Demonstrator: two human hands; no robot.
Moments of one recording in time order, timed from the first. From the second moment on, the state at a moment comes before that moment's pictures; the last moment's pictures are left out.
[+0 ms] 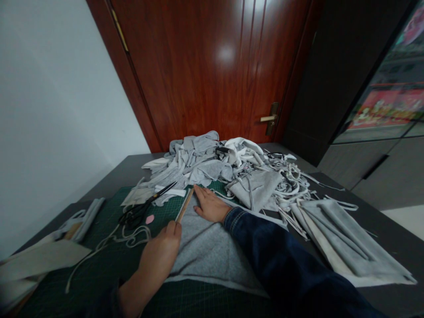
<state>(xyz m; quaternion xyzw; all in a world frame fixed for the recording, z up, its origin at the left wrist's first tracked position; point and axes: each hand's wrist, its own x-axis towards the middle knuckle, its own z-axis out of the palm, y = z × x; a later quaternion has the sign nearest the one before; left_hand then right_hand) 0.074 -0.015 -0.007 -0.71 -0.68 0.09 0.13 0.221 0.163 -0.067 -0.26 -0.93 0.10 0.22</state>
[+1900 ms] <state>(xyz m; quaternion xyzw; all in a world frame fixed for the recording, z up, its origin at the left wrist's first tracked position) 0.005 -0.114 -0.009 -0.70 -0.68 -0.03 -0.21 0.229 0.162 -0.066 -0.18 -0.97 -0.01 0.19</state>
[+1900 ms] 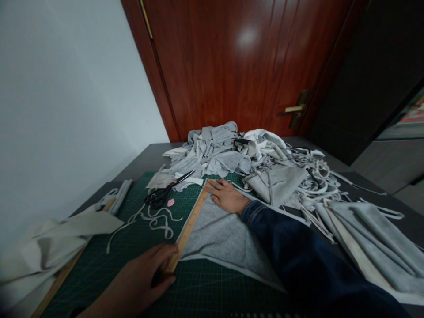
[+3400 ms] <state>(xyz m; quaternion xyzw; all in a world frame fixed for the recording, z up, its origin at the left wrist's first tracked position) 0.016 -0.110 -0.026 -0.73 -0.67 -0.04 -0.15 0.227 0.160 -0.067 -0.19 -0.96 -0.01 0.20</state>
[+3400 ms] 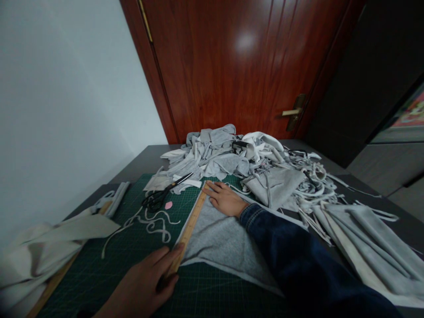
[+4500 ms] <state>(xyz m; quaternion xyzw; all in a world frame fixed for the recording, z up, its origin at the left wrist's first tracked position) -0.096 0.043 0.015 -0.63 -0.75 -0.15 -0.14 0.221 0.077 -0.052 -0.11 -0.96 0.17 0.20</state>
